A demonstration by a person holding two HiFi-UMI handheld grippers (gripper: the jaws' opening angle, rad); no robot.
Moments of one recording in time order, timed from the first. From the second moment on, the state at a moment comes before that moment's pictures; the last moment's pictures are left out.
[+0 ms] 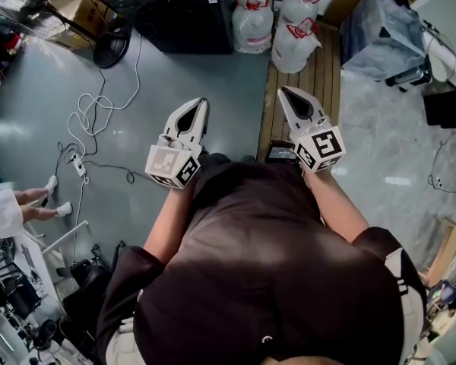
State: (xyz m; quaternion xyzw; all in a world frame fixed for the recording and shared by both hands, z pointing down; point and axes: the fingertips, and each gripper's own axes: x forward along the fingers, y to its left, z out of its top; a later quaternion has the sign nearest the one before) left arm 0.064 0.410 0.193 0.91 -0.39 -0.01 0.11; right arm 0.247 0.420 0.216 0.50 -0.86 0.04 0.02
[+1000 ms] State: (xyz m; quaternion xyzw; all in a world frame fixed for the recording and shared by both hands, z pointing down) left arm 0.043 0.271 0.240 0.90 -0.41 -0.02 0.16; right arm 0.256 0.311 0.244 0.49 -0.87 0.07 0.06
